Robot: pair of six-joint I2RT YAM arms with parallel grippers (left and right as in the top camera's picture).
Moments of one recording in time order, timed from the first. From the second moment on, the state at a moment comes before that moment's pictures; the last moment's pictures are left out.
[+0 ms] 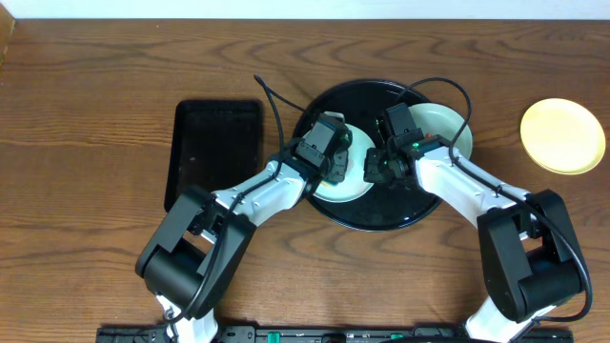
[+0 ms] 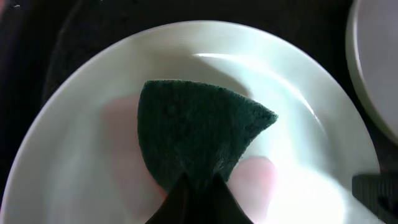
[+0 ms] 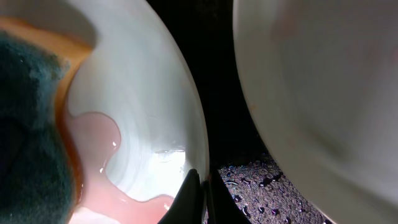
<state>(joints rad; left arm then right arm) -0.62 1.90 1.07 -0.12 -0.03 -0.38 0.40 1.83 1.07 -0.48 -0.09 0.52</state>
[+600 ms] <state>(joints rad) -0.64 1.84 1.07 -0.26 -0.09 -0.17 0.40 1.83 1.07 -0.48 -0.11 0.51</state>
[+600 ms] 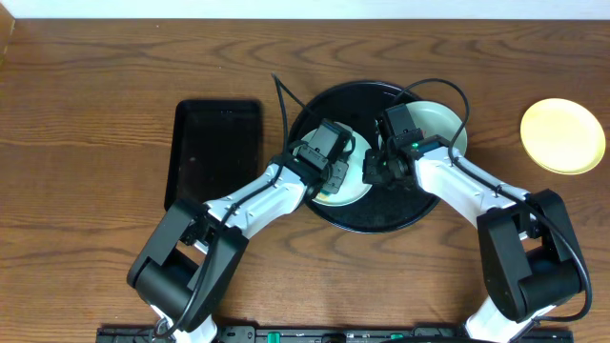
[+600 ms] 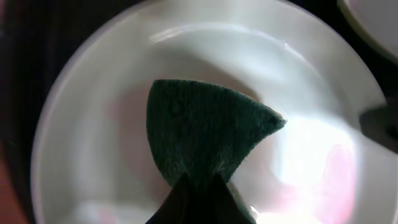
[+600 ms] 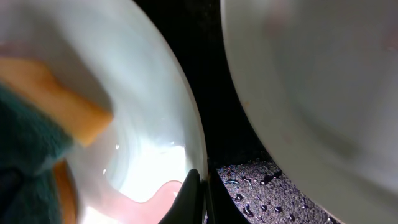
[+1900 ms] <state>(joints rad) -0.61 1.90 1.10 -0.19 0.08 -0.09 0.40 1.83 1.07 -0.48 -0.11 0.51</state>
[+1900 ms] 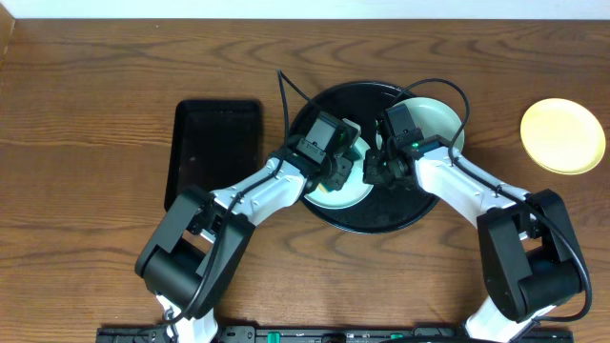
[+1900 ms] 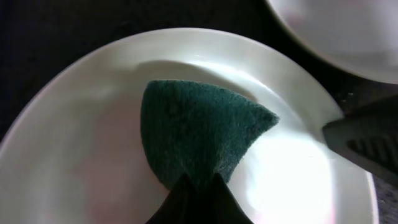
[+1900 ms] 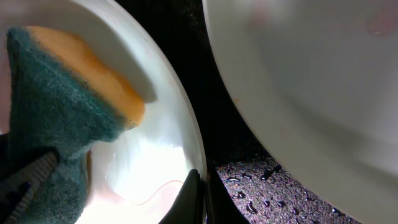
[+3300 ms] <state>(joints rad) -0.66 1.85 1.10 -0.32 -0.06 -0.05 0.42 1.83 1.07 -0.48 -0.14 0.51</state>
